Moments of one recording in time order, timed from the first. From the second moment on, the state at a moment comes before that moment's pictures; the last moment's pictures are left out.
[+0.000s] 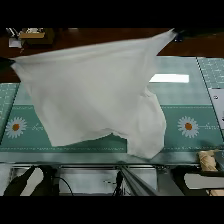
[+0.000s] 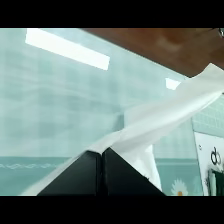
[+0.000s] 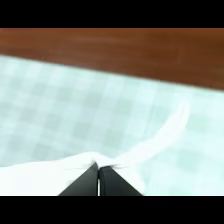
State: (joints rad) left arm 0.50 -0.88 1.16 0.61 -1.31 -1.35; right arm 0.00 -1.56 1.89 -1.08 1.16 1.37
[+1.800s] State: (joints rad) left arm 0.71 -1.42 0.77 1.10 -1.41 -1.35; right arm -0.35 -1.69 1.46 -1.09 1.43 1.29
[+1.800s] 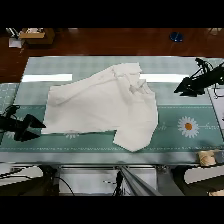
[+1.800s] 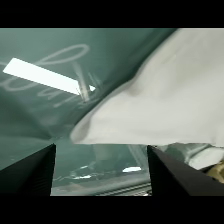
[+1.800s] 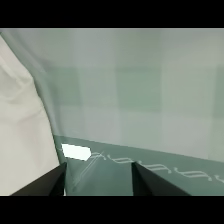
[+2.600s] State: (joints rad) left arm 0.64 -1.50 0.74 0.98 -1.33 -1.17; right arm -0.46 -1.34 0.96 -1.07 1.35 1.30
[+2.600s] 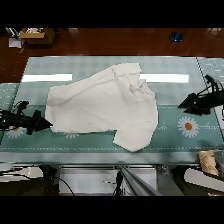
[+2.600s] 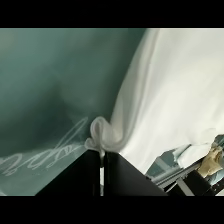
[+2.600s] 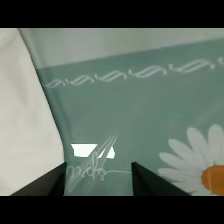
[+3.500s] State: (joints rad) left arm 0.64 -1.48 0.77 0.76 -1.39 -1.03; right arm -0.08 -1.21 0.48 -0.59 0.80 1.22
